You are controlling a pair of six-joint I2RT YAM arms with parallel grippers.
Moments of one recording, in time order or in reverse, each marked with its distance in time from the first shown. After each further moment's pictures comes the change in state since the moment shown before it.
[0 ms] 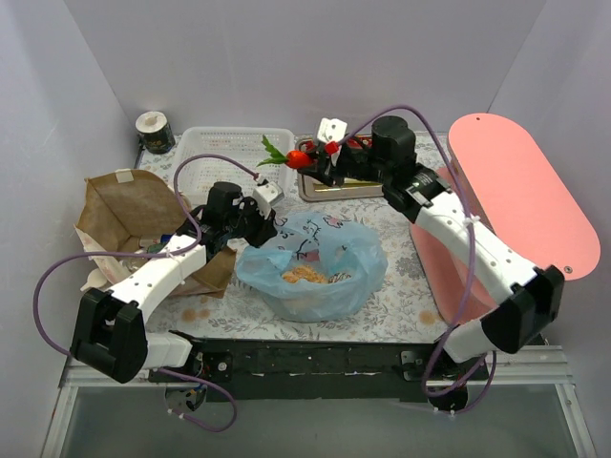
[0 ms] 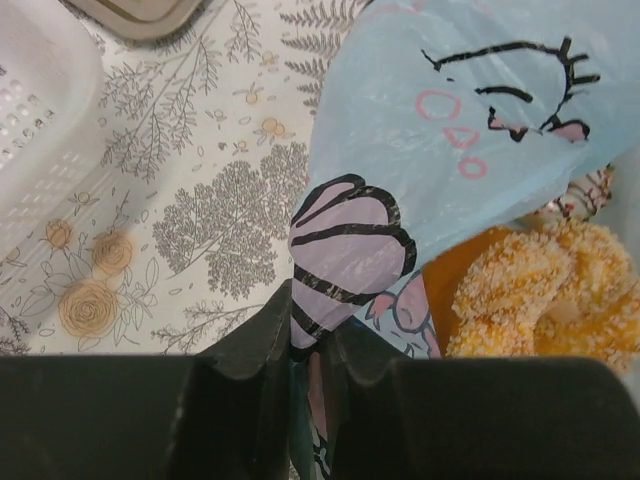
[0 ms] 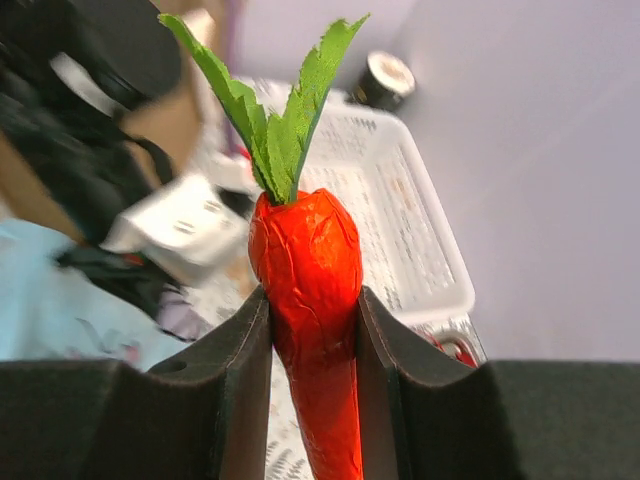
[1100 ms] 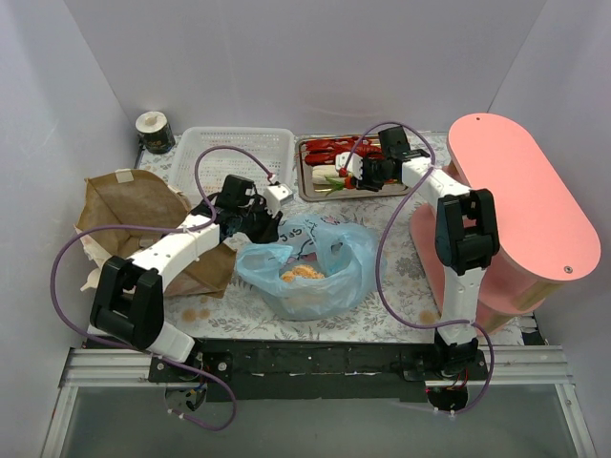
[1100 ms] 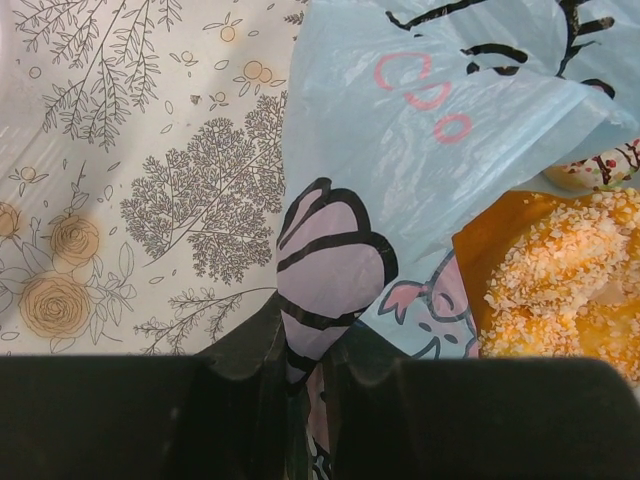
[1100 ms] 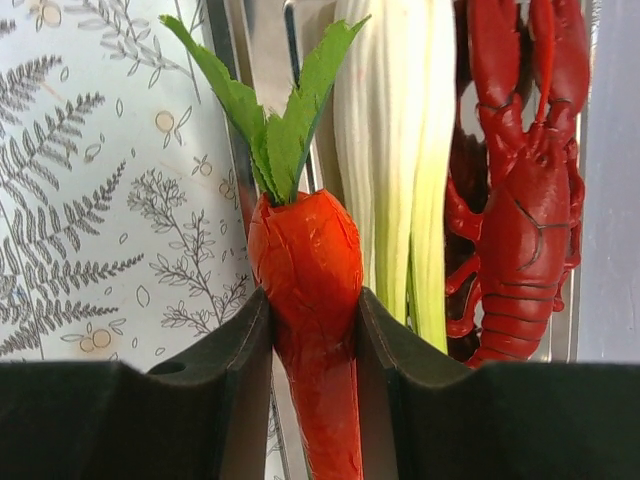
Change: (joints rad) left arm 0.000 0.190 0.137 -0.182 0.013 0.104; right arm -0.379 0.611 0.126 -0.304 0.071 -0.769
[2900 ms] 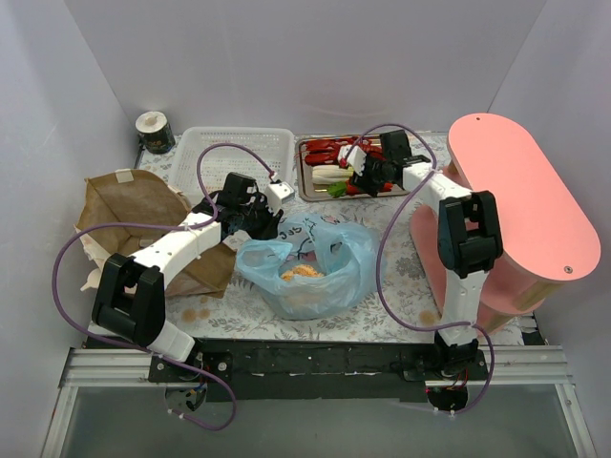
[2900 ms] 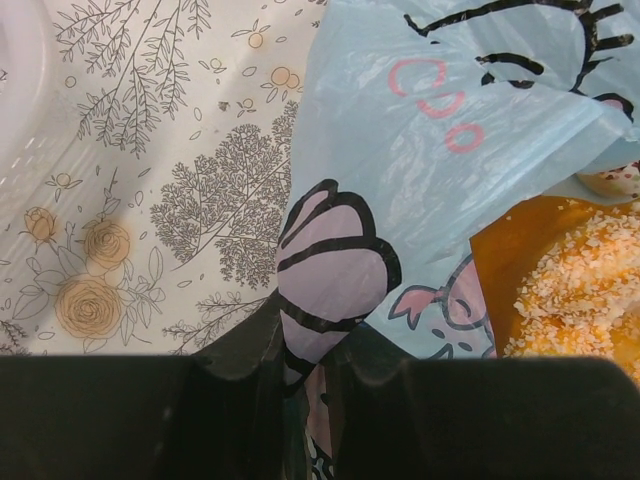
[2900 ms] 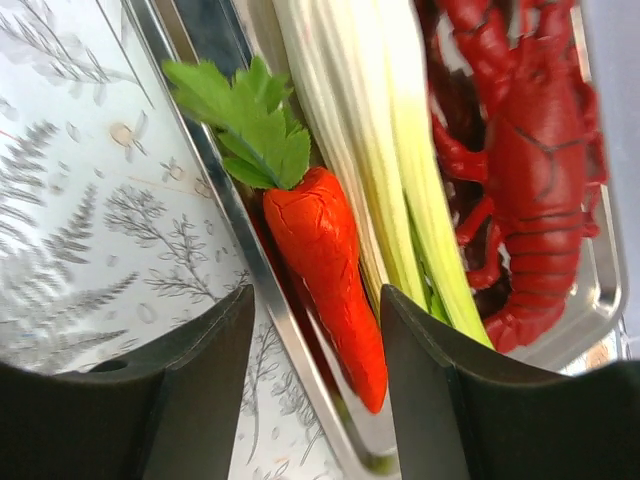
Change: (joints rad) left arm 0.000 0.025 0.024 0.005 -0.033 0.024; right arm 0.006 -0.001 -0.077 0.143 0.097 0.205
